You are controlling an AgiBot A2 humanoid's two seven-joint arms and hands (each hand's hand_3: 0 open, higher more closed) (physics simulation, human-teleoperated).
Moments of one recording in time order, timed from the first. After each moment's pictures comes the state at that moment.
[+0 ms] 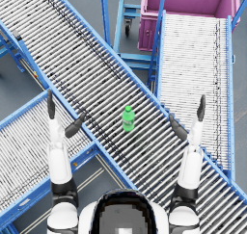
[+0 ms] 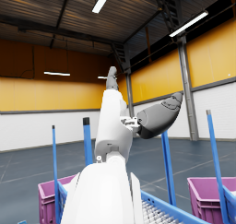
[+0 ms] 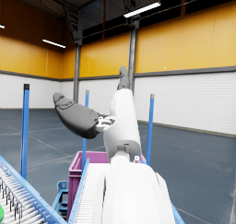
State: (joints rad) left arm 0.55 1.41 -0.08 -1.81 1.56 0.00 0.00; right arm 0.41 -1.39 -0.16 1.79 1.51 0.00 0.03
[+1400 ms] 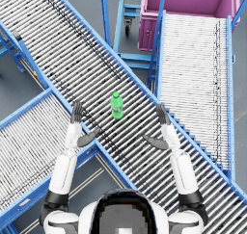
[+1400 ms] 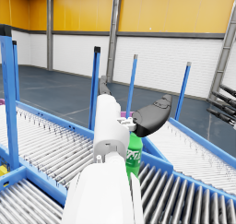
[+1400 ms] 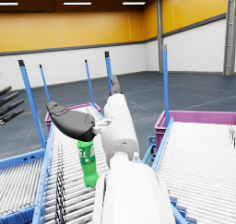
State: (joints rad) left arm 0.29 1.21 0.20 -1.80 1.00 0.10 0.10; right arm 0.29 -1.21 0.20 1.80 1.00 0.10 -0.10
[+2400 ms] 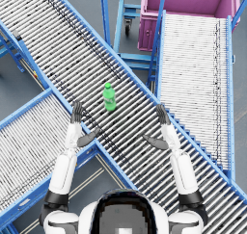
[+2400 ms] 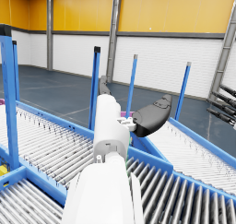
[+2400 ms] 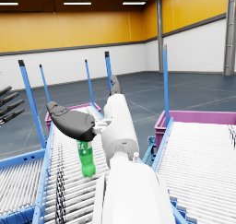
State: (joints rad) left arm 0.29 1.21 0.20 -1.80 1.00 0.10 0.10; right arm 0.29 -1.21 0.20 1.80 1.00 0.10 -0.10
